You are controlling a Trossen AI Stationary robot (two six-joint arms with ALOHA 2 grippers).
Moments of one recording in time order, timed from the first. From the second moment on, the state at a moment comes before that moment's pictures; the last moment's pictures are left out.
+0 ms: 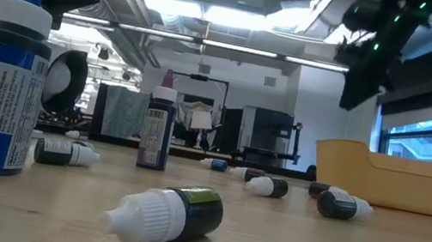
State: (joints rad) left arm -0.22 0.01 0.07 0.05 -0.43 -0.09; right arm -0.76 1.25 1.06 -0.85 0.09 0.13
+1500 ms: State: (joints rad) left arm -0.22 0.01 0.07 0.08 -0.43 -0.09; right arm -1.04 1.84 1.06 -0.50 0.08 -0.01
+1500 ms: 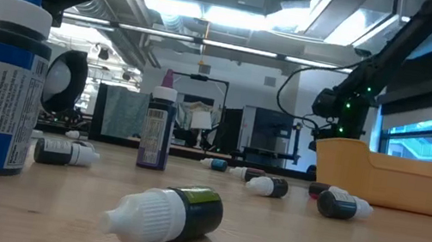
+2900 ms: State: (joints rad) left arm -0.22 0.01 0.07 0.09 -0.43 -0.09; right arm -0.10 1.14 1.01 -1.09 0.15 0.52
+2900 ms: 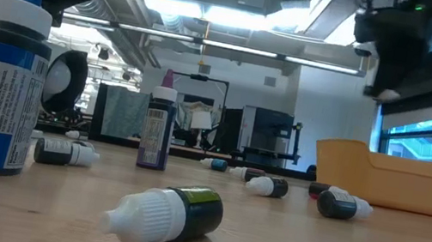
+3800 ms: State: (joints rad) left arm -0.22 0.01 0.07 0.09 -0.43 -0.09; right arm 0.06 1.14 0.53 -0.83 0.17 0.83
